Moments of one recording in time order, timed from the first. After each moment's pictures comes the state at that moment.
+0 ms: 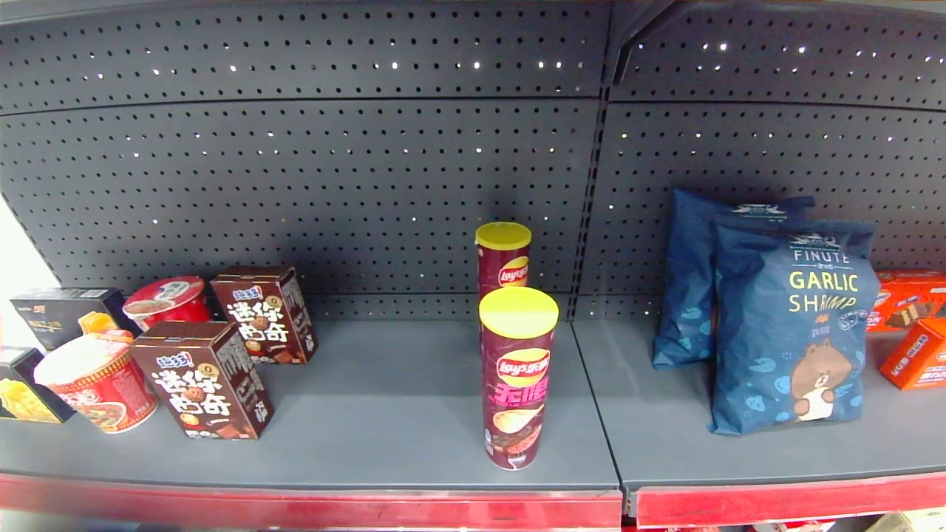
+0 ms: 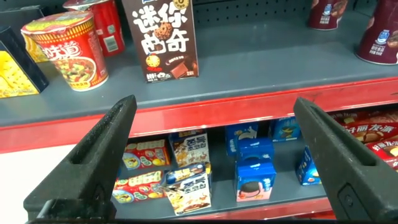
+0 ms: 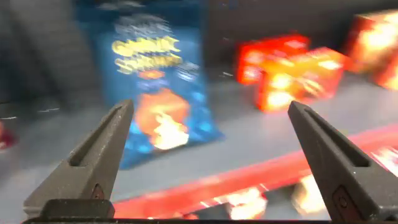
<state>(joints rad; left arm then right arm) -0.01 0.00 0.00 0.00 -0.09 0.06 -0.03 0.47 -0.23 -0.32 -0.24 0.07</state>
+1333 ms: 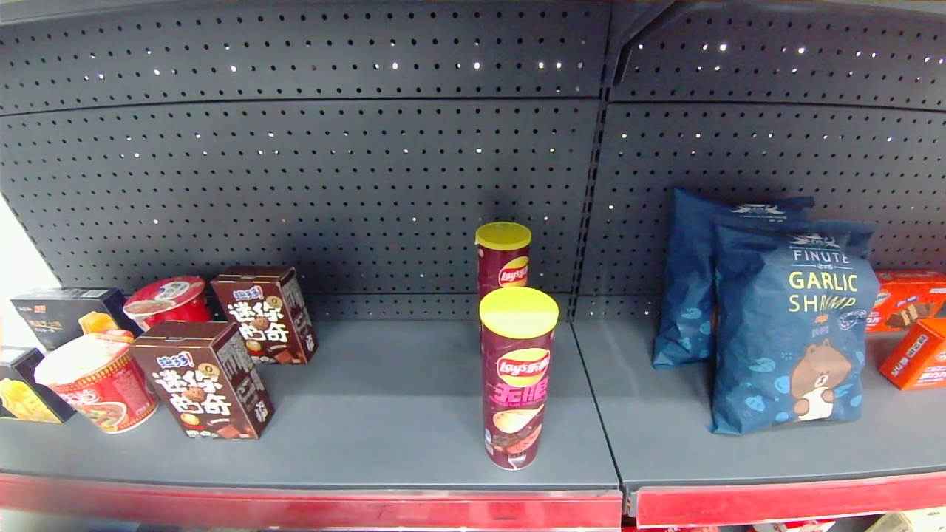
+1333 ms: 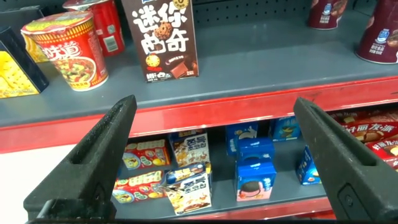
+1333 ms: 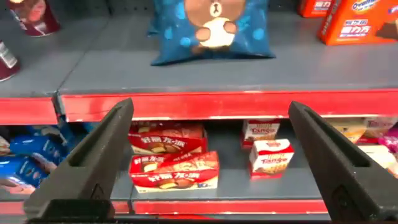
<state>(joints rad) -0.01 0.00 0.00 0.00 -0.09 0.06 -0.06 0.08 -0.03 0.01 0.04 0.01</state>
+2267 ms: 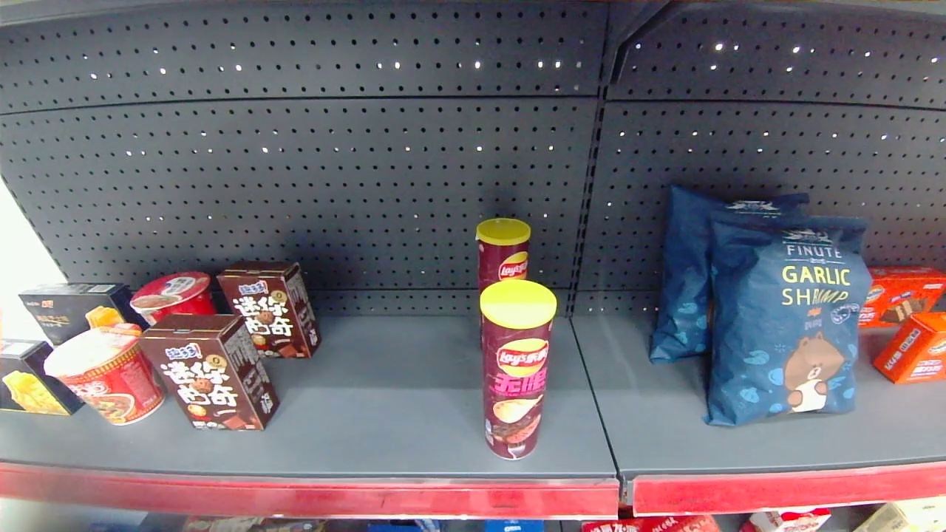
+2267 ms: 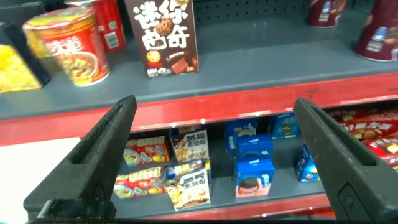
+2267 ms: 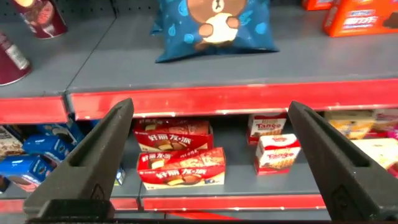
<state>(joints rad) -0.01 0.00 0.00 0.00 -0.09 0.05 -0.07 0.09 -0.03 0.00 0.07 0.05</state>
